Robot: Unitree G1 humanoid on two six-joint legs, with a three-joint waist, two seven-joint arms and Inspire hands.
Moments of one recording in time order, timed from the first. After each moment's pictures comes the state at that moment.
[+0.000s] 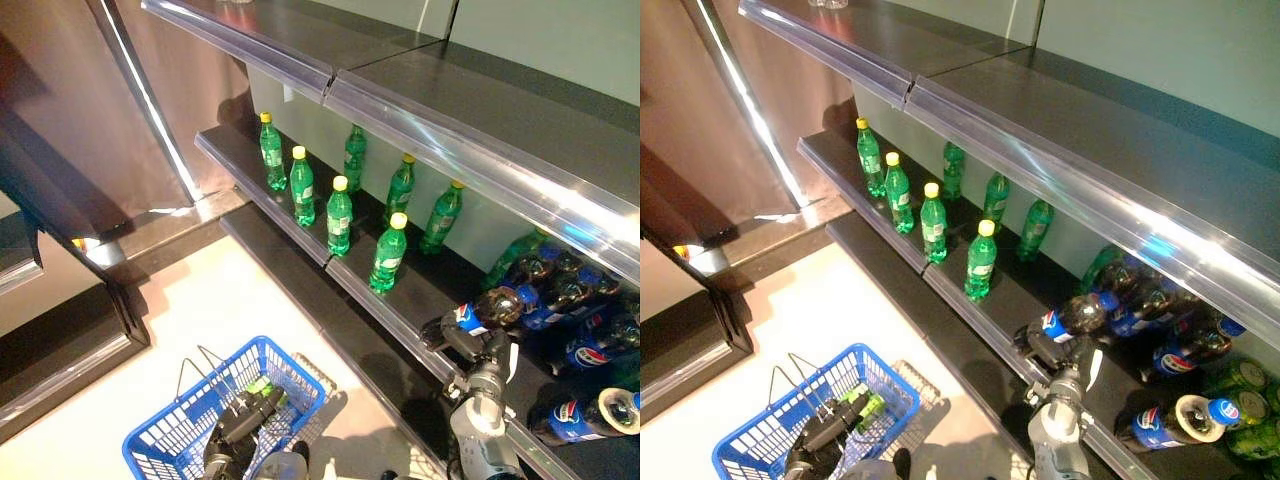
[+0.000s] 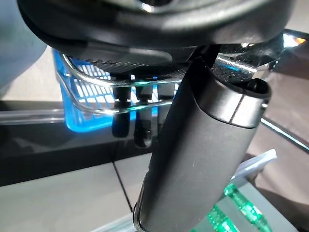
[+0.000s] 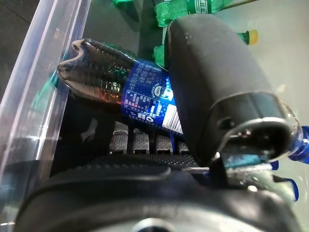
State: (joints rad) left arm 0.34 0.22 -0.14 0.51 -1.08 -0.16 -0.19; right arm 0.03 -0.16 0.05 0.43 0.44 -0.30 -0.50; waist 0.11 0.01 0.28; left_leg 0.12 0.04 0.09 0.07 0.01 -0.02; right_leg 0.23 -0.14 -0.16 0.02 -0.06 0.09
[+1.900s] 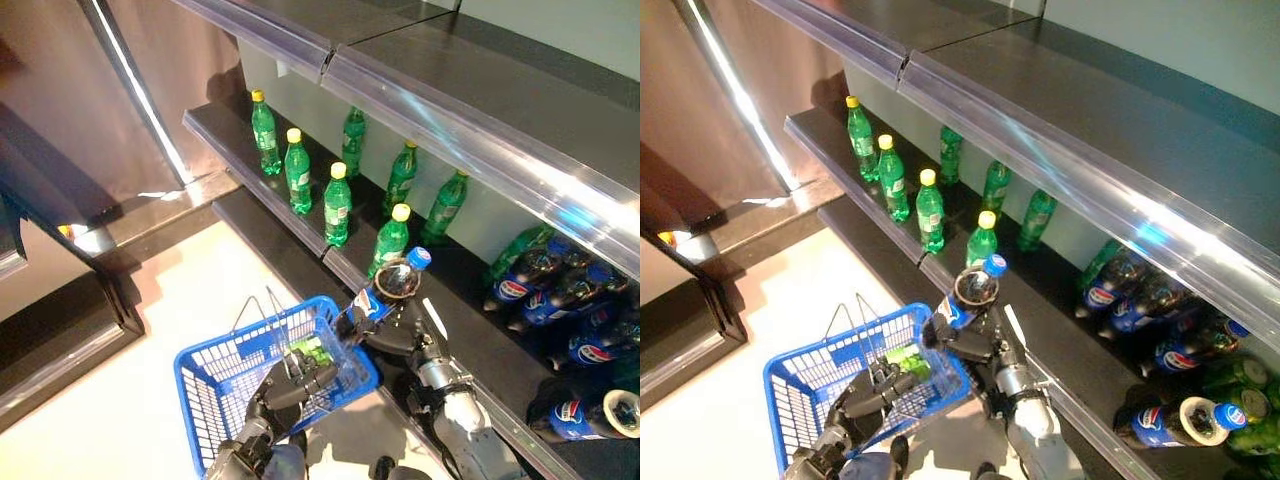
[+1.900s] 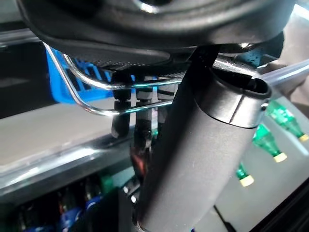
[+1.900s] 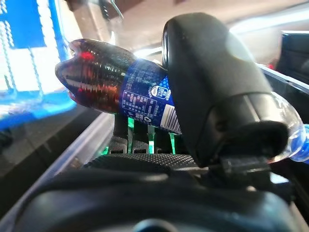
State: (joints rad) left arm 0.29 0.36 -0.43 0.14 -1.13 -0.09 -0.23; right arm 0.11 -0.32 0.39 0.02 0.36 -0.20 -0.12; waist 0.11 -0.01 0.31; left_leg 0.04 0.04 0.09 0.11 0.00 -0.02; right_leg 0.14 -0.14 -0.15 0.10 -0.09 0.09
